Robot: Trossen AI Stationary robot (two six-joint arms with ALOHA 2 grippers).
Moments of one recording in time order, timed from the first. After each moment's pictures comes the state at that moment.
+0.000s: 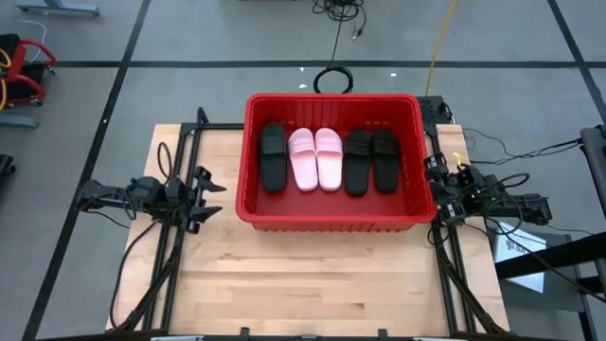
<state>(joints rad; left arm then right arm) -0.14 0.01 0.04 0.31 -0.03 0.02 -0.02 0.04 0.01 0.85 -0.03 0.17</state>
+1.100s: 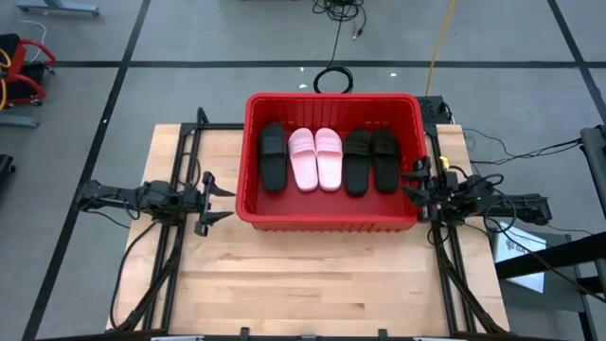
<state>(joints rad) -0.14 0.01 0.03 0.05 -0.10 0.04 -0.02 0.04 0.01 0.51 0.06 0.04</state>
